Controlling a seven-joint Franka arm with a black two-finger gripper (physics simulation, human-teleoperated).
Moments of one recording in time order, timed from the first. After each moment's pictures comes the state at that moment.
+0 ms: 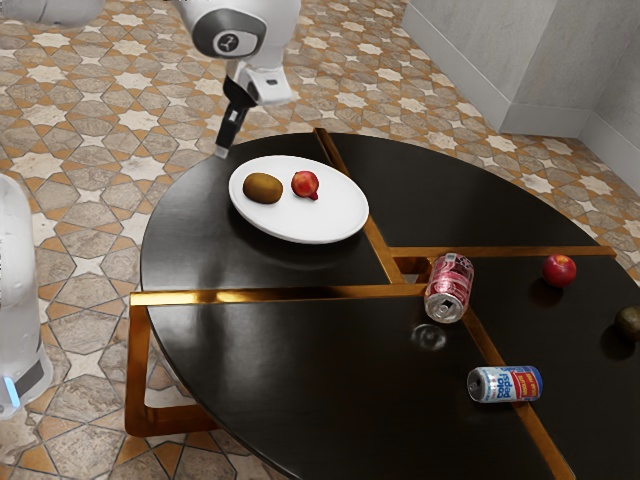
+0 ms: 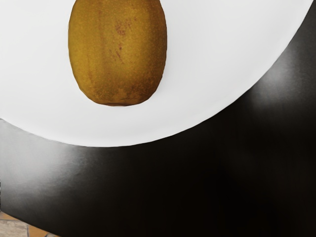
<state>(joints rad) 0.13 -0.41 0.20 -2.18 0.30 1.74 0.65</state>
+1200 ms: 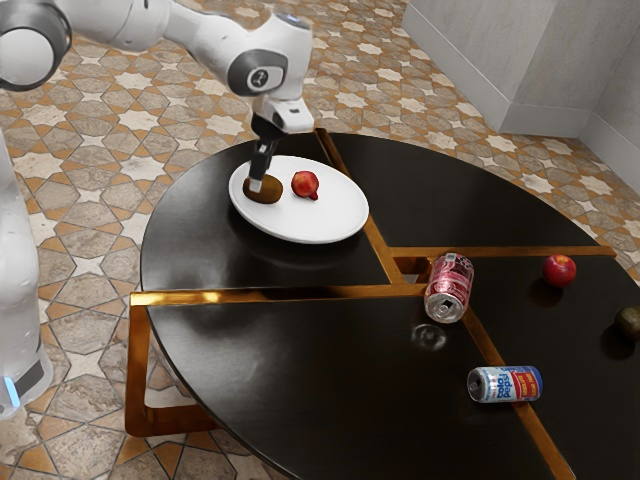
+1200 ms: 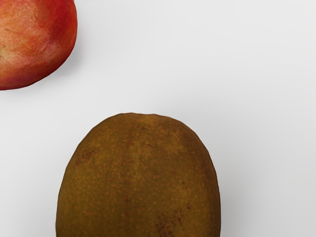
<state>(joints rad) 0.22 -0.14 0.20 -2.15 0.03 1.99 0.81</state>
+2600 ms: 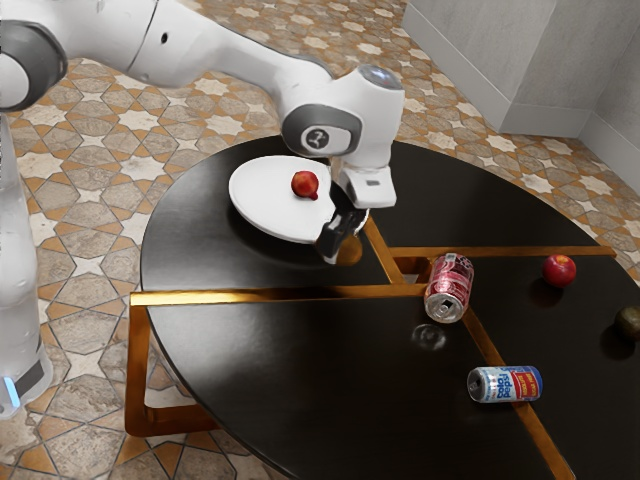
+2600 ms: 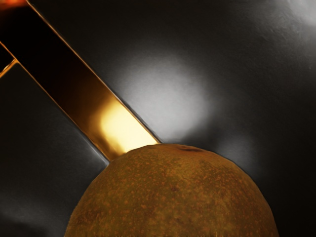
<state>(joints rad) 0.18 -0.10 -0.25 -2.02 0.01 2.00 0.67</state>
